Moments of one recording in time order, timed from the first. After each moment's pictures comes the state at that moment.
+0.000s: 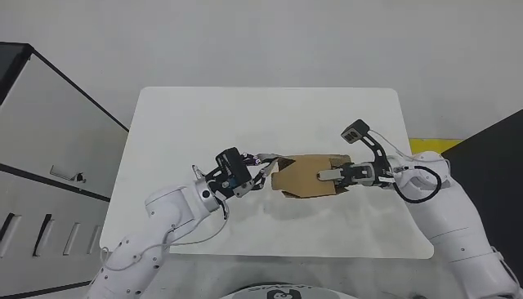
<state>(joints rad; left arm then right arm) 1.59 -1.08 -1.16 -2.00 1.46 -0.52 0.09 -1.32 -1.00 1.28 -1.47 0.69 -0.29 1.50</state>
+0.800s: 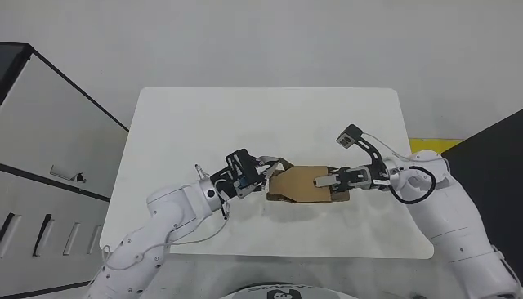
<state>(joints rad) 1.57 -1.08 -1.15 -2.01 1.51 -0.54 -0.01 -1.32 -0.99 1.25 -1.48 0.62 -0.25 1.51</state>
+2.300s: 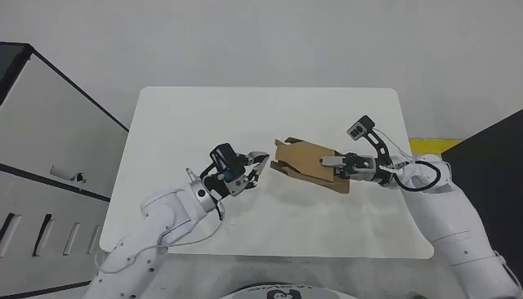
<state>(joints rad) 1.63 -1.08 -1.19 -2.01 1.38 -0.47 0.00 -1.35 -0.99 1.28 -1.45 0.76 -0.21 1.35</state>
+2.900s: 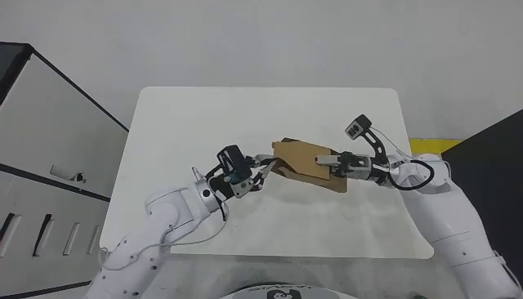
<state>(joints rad) 1.60 -1.08 -1.16 -2.01 1.39 -0.51 -0.01 -1.36 -0.99 1.28 -1.48 0.69 -0.20 1.29</state>
